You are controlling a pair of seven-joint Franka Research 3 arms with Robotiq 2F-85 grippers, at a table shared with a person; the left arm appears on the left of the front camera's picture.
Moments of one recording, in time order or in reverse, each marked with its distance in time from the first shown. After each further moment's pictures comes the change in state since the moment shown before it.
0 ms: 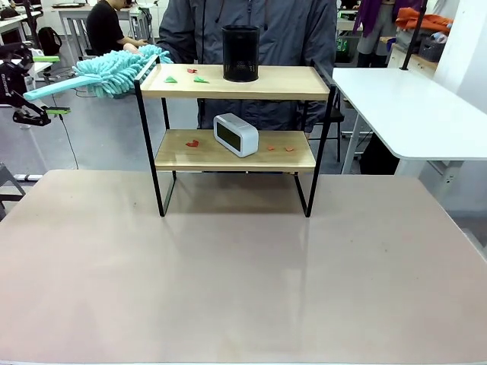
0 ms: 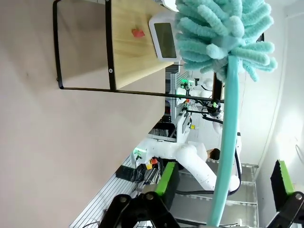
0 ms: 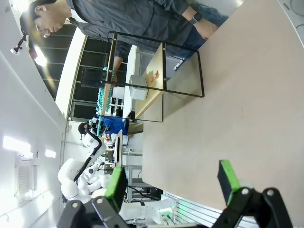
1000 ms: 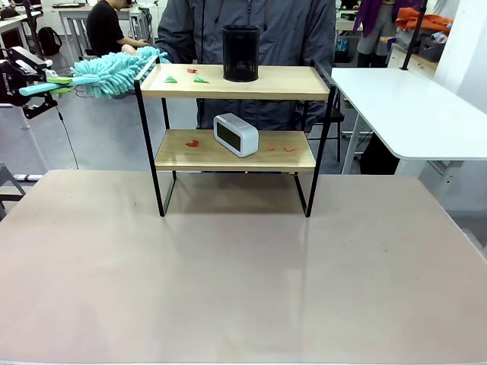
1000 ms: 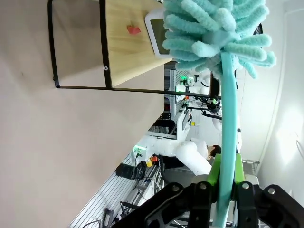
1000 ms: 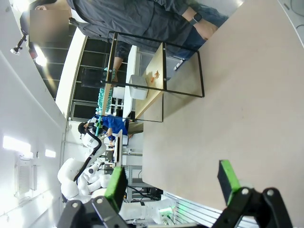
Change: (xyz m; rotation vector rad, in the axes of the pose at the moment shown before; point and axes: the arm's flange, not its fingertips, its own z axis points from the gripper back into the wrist) left arm -0.001 -0.002 -0.005 -0.002 0.021 -0.010; right arm 0.000 0.000 0.000 0.001 0.000 0.001
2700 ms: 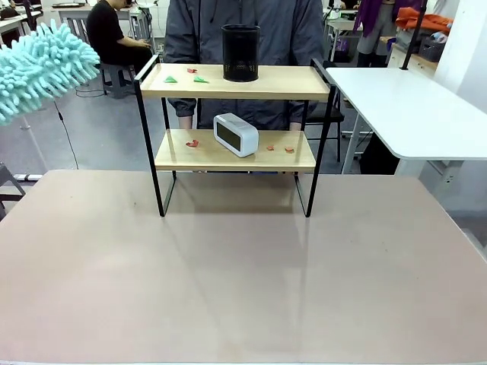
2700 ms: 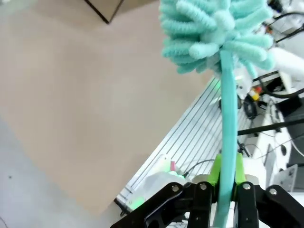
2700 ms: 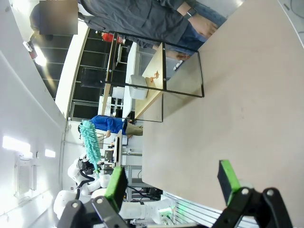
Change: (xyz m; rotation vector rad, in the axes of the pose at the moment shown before) left arm -0.266 -0.019 0.117 0.464 0.200 -0.610; right arm 0.000 0.000 0.000 -0.002 0.001 0.001
